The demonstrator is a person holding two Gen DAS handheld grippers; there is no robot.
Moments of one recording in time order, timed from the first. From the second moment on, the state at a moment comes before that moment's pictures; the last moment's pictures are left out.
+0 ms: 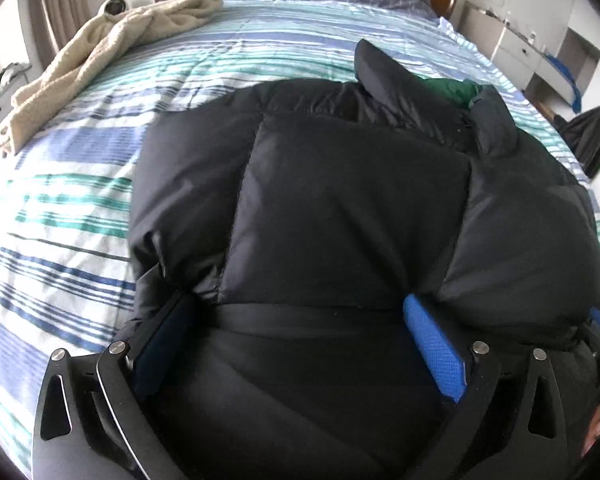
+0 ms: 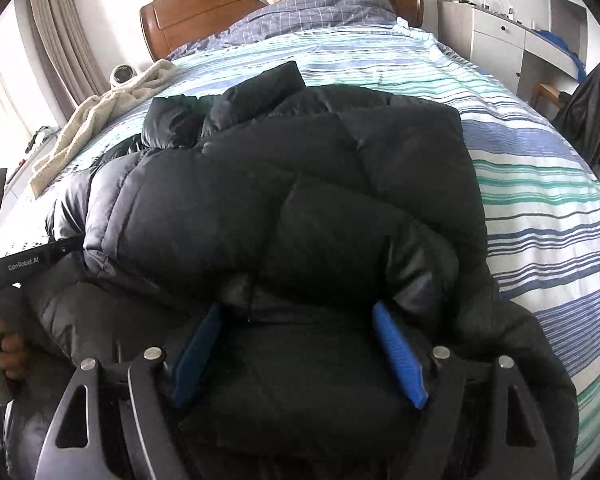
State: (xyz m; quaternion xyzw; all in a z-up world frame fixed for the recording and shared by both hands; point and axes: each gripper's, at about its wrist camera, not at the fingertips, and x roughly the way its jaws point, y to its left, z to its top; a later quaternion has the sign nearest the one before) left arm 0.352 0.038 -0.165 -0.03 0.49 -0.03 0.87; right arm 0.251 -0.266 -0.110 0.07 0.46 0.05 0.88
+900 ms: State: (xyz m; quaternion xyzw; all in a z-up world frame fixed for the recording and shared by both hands) left arm 0.181 0.053 -0.096 0.03 0.44 -0.10 0.89; right arm 0.157 -0.267 -0.031 0.03 0.46 0.06 0.89
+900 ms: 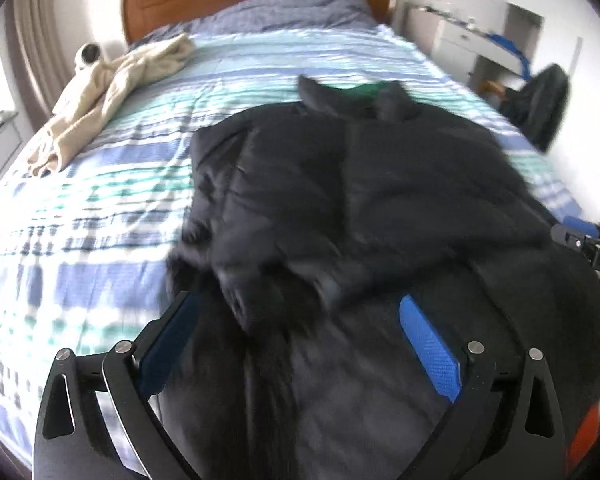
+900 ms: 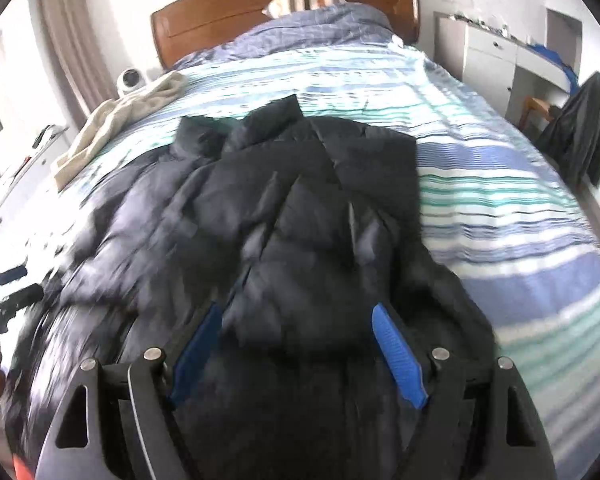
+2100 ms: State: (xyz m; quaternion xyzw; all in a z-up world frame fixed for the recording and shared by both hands) left arm 0.046 0.139 -0.058 0.01 0.42 -0.04 0.91; right arm 0.016 -0.328 -0.001 0.00 0.45 0.00 0.89
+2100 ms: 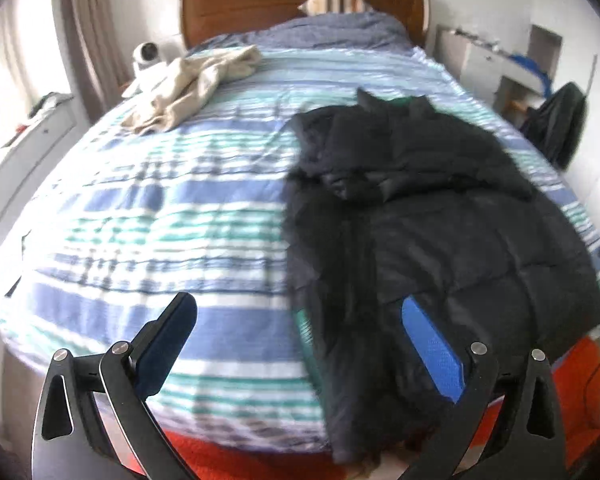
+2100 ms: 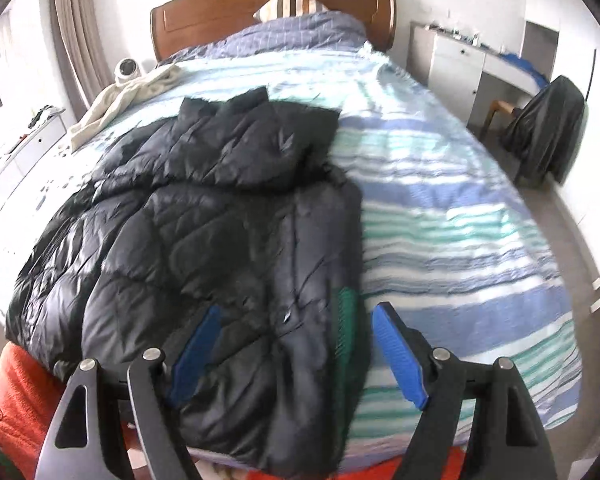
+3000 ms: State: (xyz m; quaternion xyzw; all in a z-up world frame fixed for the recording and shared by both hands) left arm 0.059 0.095 -0.148 0.00 0.47 -0.08 0.88; right arm 0.011 -0.327 -0.047 0.03 0.47 0.01 0.88
